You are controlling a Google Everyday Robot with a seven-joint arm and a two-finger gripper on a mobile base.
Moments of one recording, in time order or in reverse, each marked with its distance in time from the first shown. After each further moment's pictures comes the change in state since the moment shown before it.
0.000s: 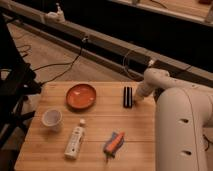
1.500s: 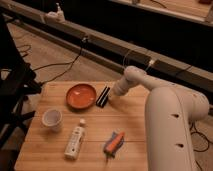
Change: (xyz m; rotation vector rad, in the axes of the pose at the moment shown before) arm -0.169 0.017 0.028 -0.093 -0.305 -0.221
